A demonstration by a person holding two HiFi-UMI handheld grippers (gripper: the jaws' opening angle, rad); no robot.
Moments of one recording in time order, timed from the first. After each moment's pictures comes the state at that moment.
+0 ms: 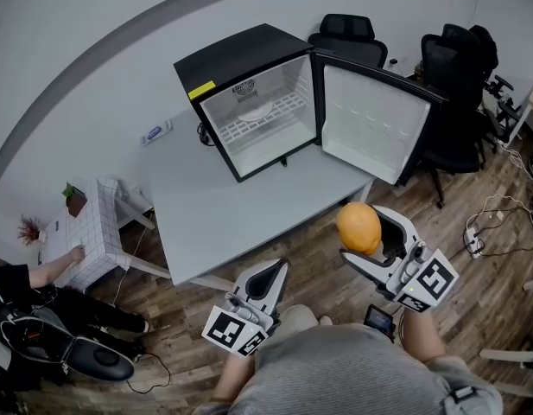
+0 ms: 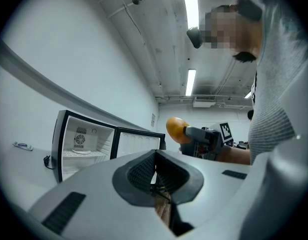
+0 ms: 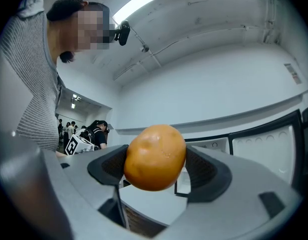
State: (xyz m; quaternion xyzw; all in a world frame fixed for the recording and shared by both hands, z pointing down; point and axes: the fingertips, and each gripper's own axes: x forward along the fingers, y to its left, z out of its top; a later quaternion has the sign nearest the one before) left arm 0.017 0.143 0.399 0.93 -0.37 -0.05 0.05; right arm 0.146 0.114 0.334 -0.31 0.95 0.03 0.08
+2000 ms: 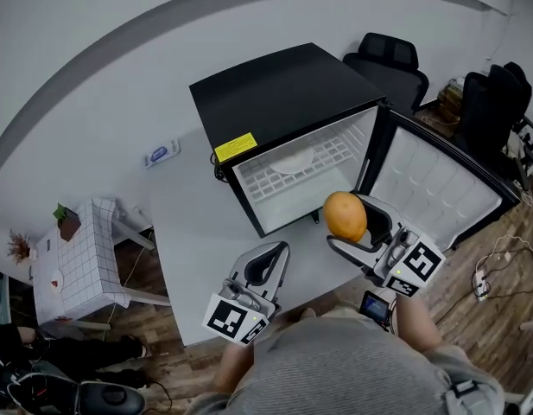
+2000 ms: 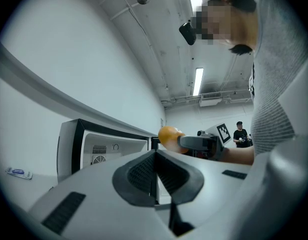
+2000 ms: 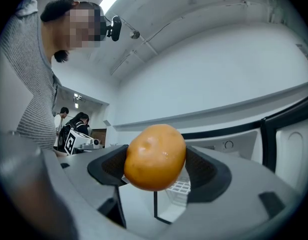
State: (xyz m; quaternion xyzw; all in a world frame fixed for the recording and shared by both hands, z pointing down) left arm -0.085 -0.148 0.379 0.92 -0.39 -0.07 -0.01; right arm 0.016 -0.186 0.345 -0.27 0.96 0.02 0.06
